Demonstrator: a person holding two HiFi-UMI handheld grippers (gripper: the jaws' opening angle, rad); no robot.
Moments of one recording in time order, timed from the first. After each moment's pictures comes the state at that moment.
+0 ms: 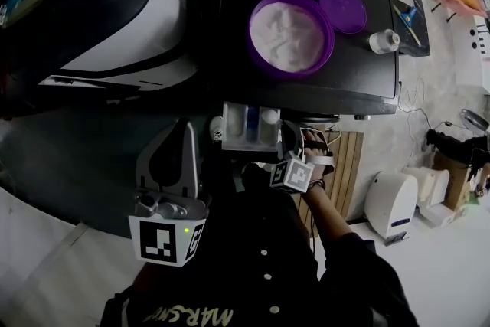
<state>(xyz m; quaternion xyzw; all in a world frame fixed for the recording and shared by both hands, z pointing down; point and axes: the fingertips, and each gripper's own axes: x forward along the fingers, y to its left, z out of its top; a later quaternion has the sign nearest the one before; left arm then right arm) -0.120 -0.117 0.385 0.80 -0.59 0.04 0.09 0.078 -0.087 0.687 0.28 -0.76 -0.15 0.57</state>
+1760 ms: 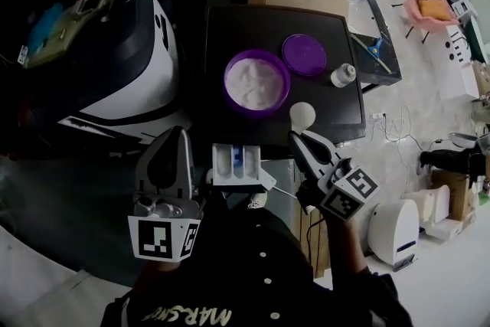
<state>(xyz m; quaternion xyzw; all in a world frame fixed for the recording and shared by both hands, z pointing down) -0.102 -0.140 0.304 0.81 -0.59 -0.01 0.00 0.096 -0.149 0.394 0.36 -0.89 0.28 -0.03</state>
